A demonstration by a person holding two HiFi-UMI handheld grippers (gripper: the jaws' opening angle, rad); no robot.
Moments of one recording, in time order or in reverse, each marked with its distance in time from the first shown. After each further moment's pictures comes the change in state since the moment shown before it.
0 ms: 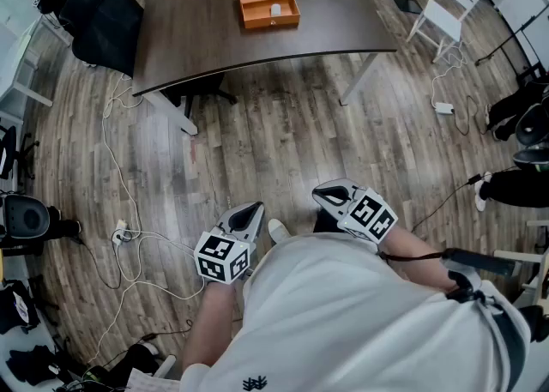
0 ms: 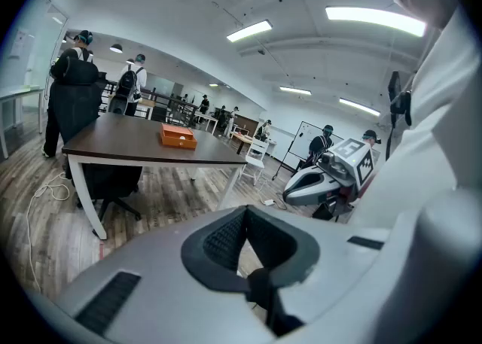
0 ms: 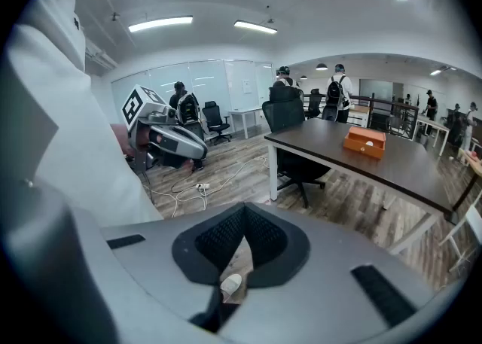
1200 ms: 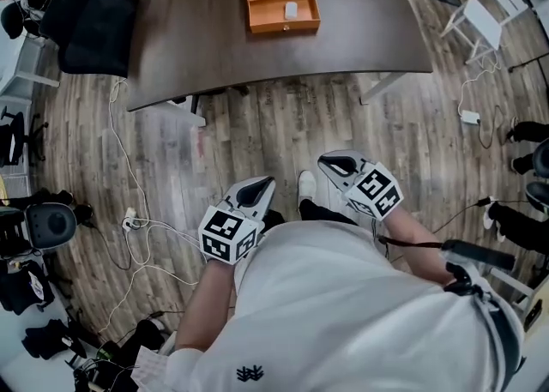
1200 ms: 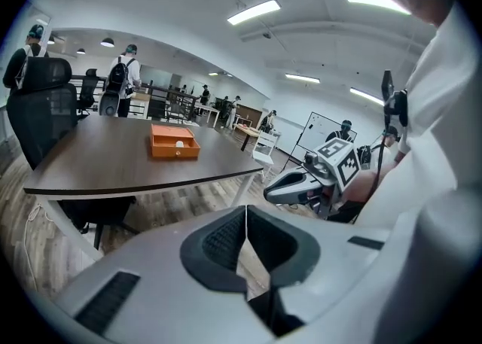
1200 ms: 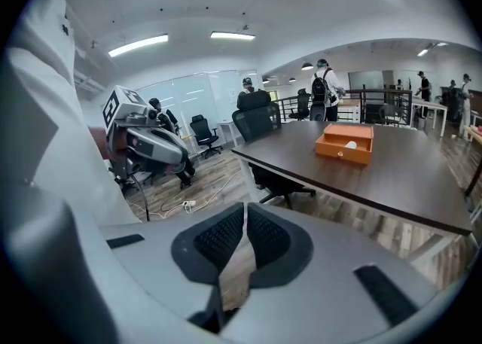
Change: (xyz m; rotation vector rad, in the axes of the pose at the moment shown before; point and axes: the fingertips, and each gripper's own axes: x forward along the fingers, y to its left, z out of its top) left arm 0.193 0.120 0.171 0.044 0.082 0.027; right arm 0.079 -0.286 0.081 0.100 -0.087 0.017
